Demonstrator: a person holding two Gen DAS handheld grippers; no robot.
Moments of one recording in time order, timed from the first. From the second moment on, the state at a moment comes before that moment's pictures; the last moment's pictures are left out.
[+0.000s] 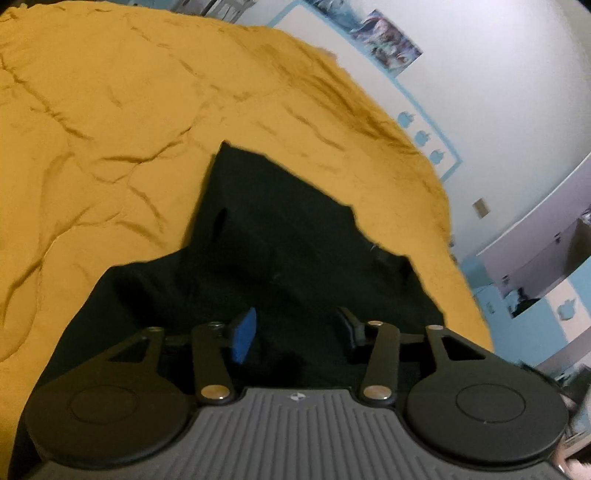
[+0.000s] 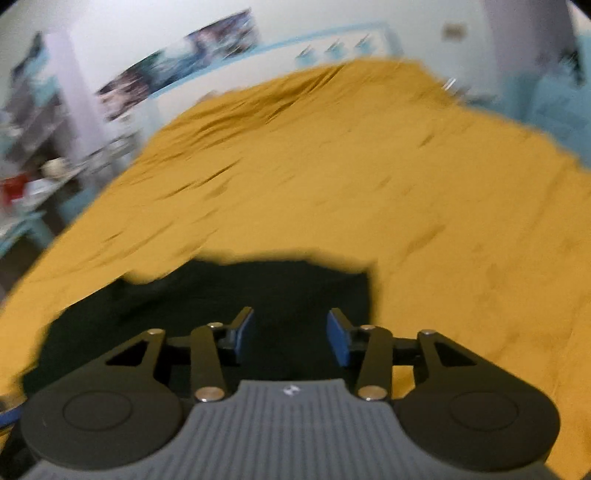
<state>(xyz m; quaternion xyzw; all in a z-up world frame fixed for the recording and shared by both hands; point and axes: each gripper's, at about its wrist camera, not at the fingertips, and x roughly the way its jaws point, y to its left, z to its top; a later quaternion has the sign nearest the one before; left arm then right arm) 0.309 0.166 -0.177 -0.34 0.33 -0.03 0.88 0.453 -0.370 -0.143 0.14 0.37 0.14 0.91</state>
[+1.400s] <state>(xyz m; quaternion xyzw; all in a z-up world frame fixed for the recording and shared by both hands) -0.011 0.229 -0.141 -0.35 0.33 -0.19 0.85 0.035 -0.525 -0.158 0.24 0.36 0.21 0.88</state>
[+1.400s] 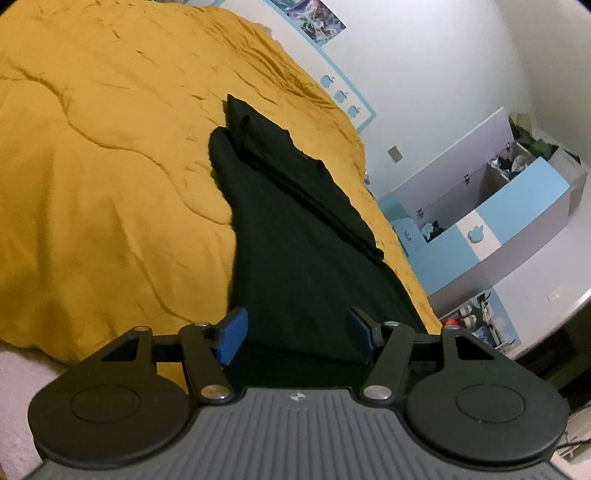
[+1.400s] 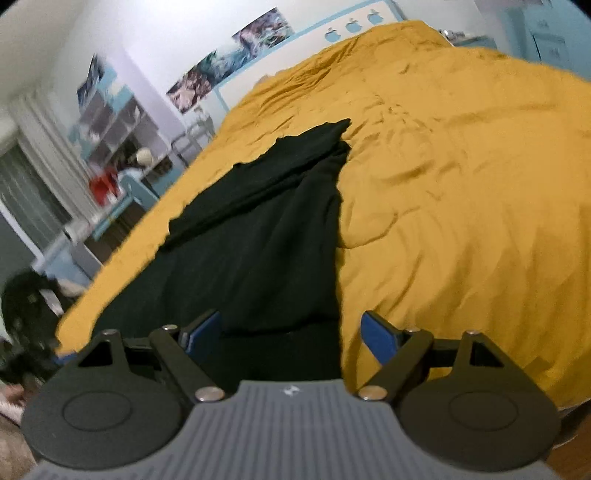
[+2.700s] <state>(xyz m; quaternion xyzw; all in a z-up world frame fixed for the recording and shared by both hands) 0.012 0.215 -0.195 -0.36 0.39 -0.28 0.80 0.057 -0.513 -0.193 0.30 0.44 0.31 0.79</state>
